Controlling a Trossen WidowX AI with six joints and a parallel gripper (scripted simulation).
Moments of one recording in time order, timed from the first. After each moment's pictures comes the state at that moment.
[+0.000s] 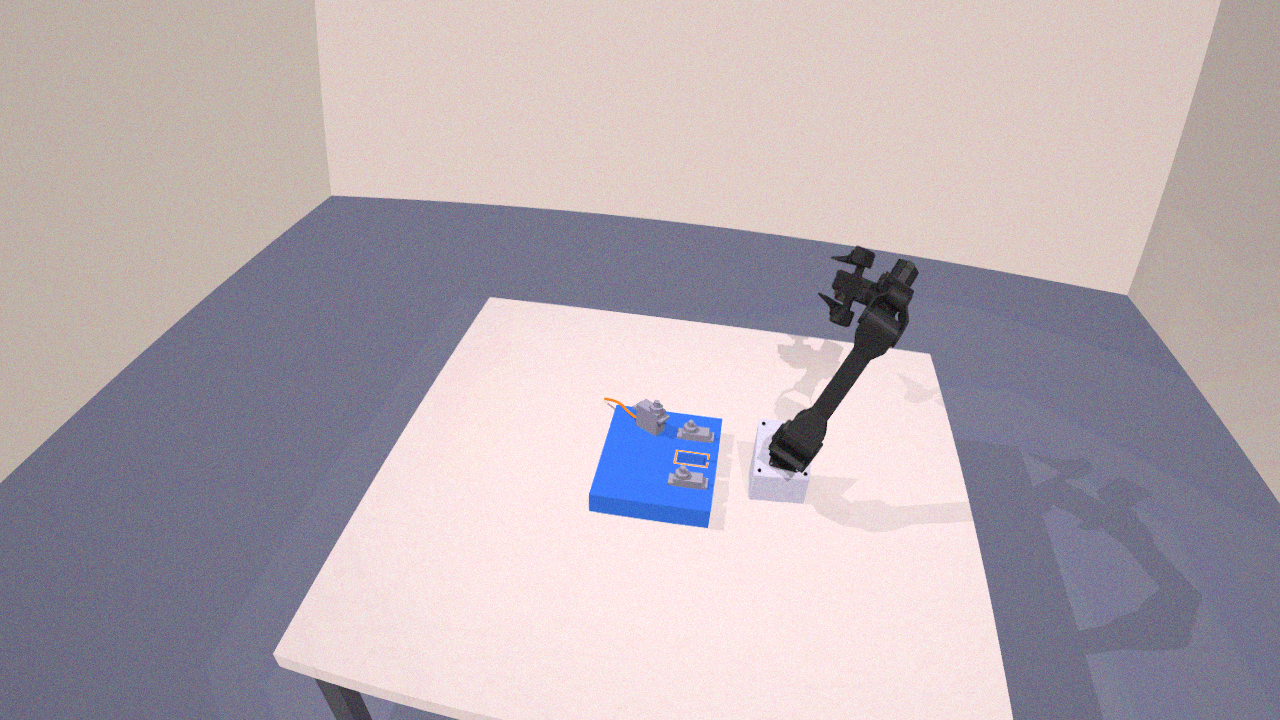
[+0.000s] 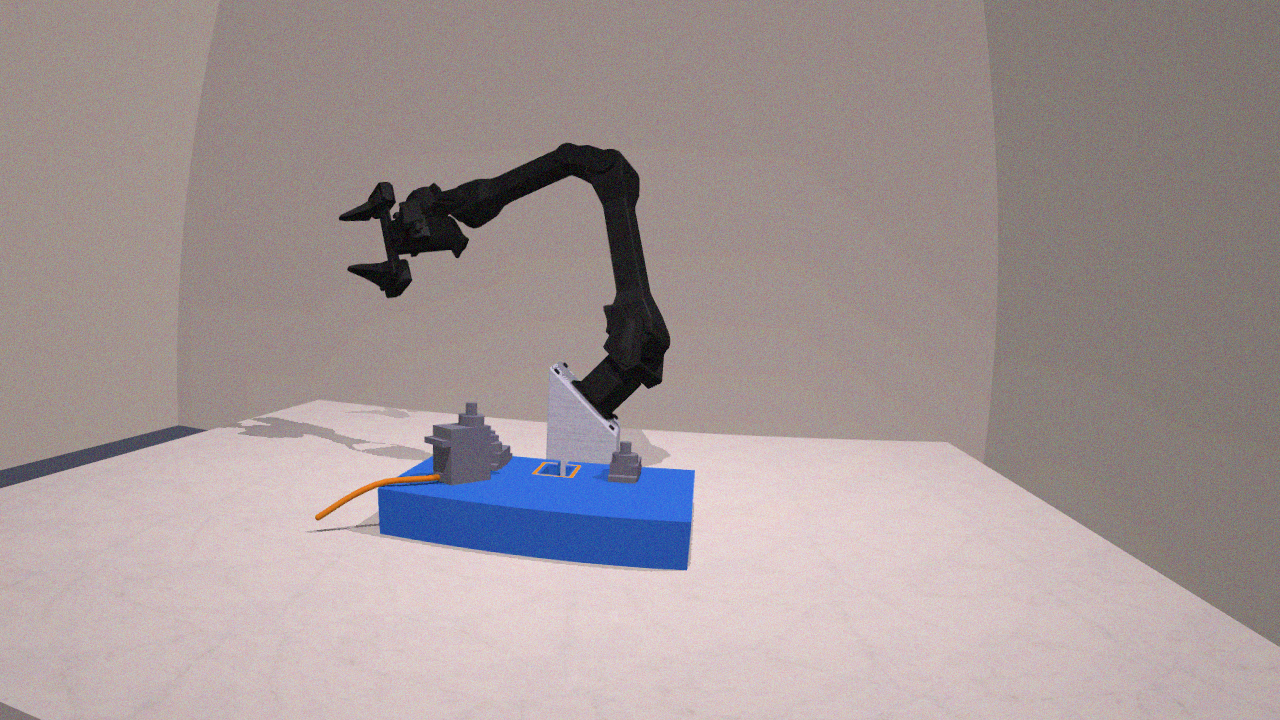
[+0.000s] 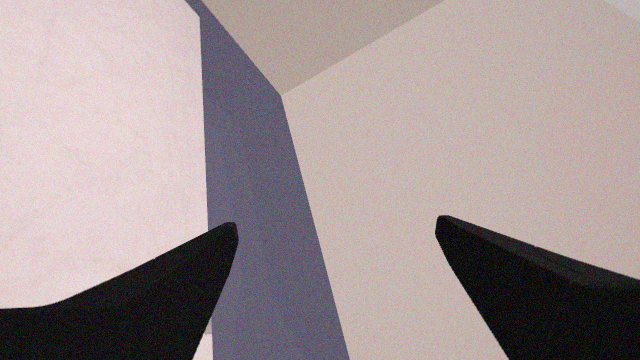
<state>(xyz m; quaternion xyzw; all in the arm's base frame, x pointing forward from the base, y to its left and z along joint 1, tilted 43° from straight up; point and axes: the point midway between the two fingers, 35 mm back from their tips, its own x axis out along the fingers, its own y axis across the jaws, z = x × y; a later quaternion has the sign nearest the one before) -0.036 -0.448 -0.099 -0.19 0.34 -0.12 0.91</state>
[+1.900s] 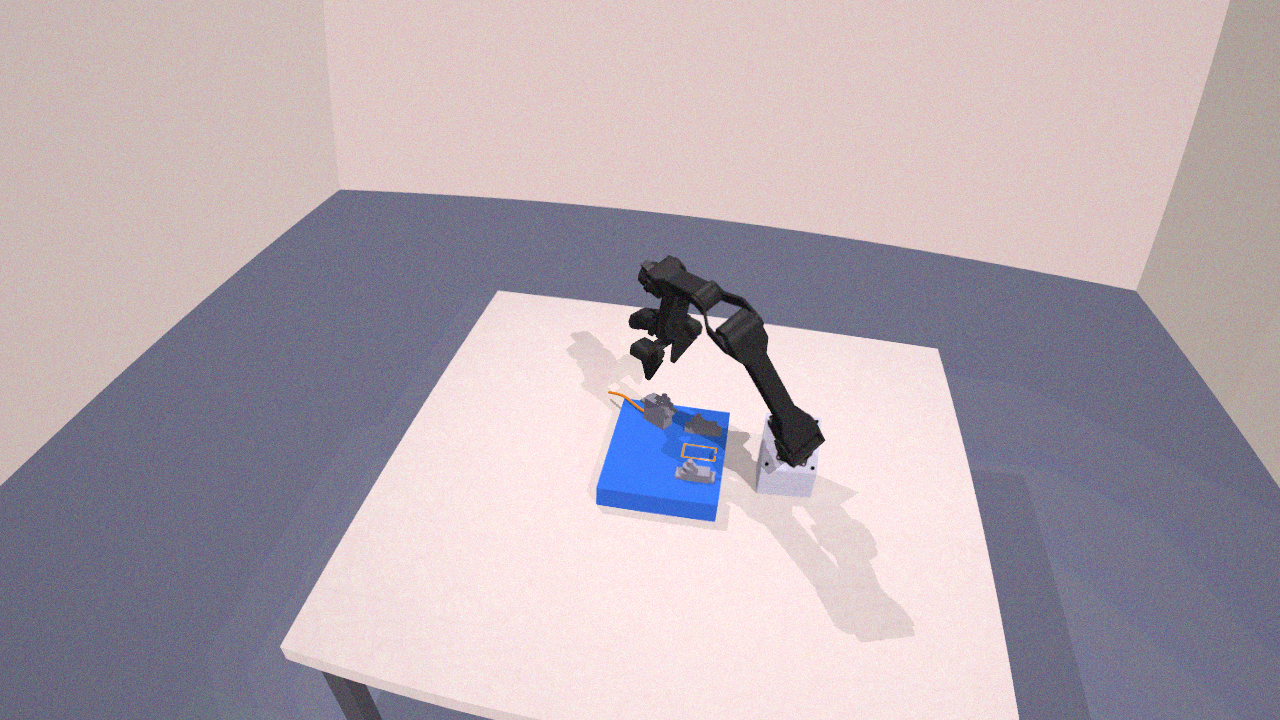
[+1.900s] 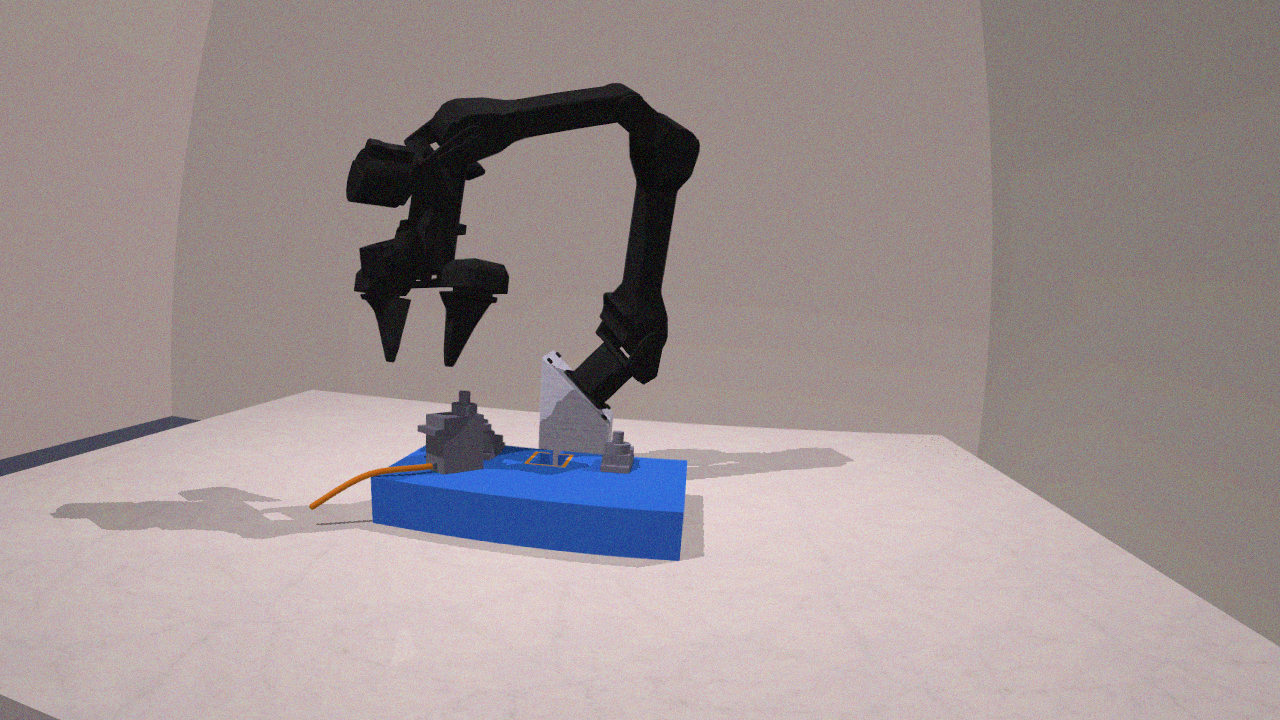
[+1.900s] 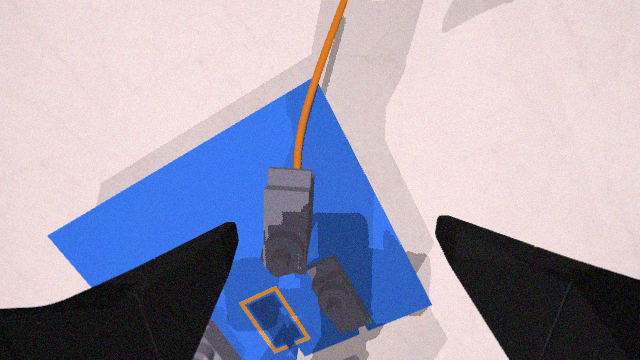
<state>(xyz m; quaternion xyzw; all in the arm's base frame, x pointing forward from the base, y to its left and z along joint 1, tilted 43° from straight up) 0.317 -0.121 -0.035 0.38 0.69 0.12 0.61</state>
